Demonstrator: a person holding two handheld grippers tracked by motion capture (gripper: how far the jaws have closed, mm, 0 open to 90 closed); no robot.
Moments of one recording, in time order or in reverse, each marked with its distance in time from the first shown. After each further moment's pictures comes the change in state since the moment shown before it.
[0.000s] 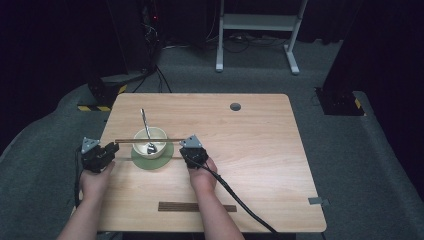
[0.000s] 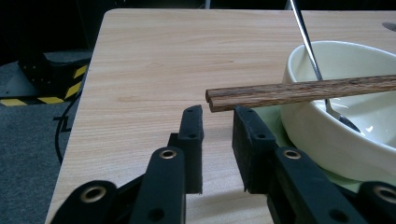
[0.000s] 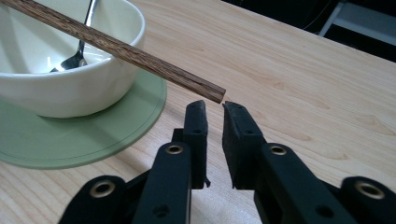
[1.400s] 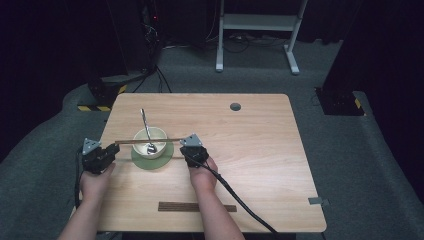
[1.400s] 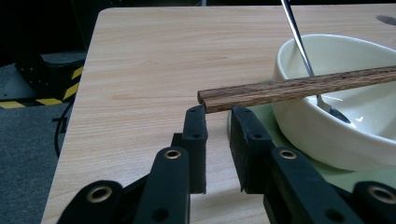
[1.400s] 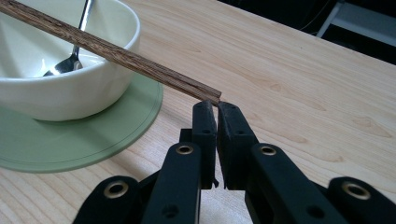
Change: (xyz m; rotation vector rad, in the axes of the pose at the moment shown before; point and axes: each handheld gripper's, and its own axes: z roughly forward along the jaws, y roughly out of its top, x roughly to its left) left arm -0.004 -0.002 -0.003 0.009 -0.009 0.024; right arm -0.002 0.002 0.002 0.002 -0.006 -0.002
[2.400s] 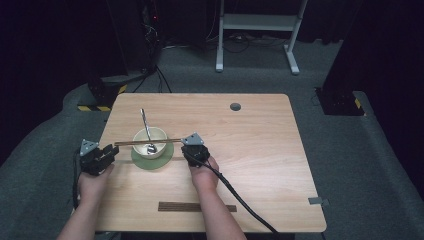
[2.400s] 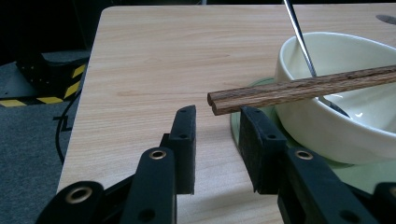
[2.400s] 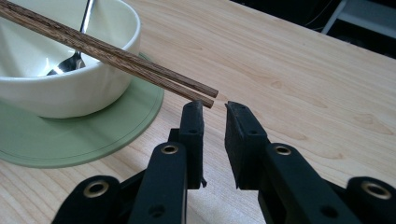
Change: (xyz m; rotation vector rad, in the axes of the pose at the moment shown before) left arm 0.003 -0.001 -0.005 0.001 -0.001 0.003; right arm -0.004 0.002 -0.003 0.017 0.017 0.005
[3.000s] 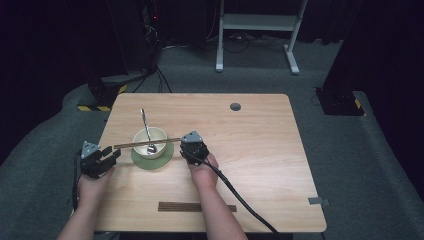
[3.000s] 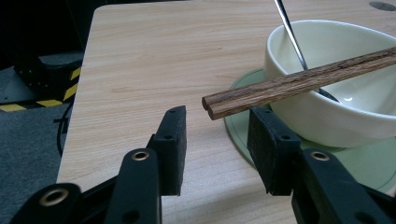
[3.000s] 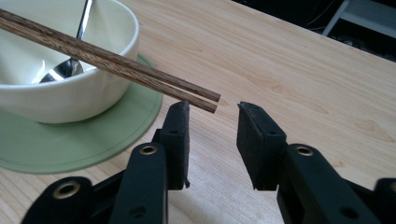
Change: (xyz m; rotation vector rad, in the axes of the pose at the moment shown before) left arm -0.005 -0.004 -0.005 0.017 -0.011 0.036; right arm -0.002 0.006 0.005 0.017 0.006 -0.009
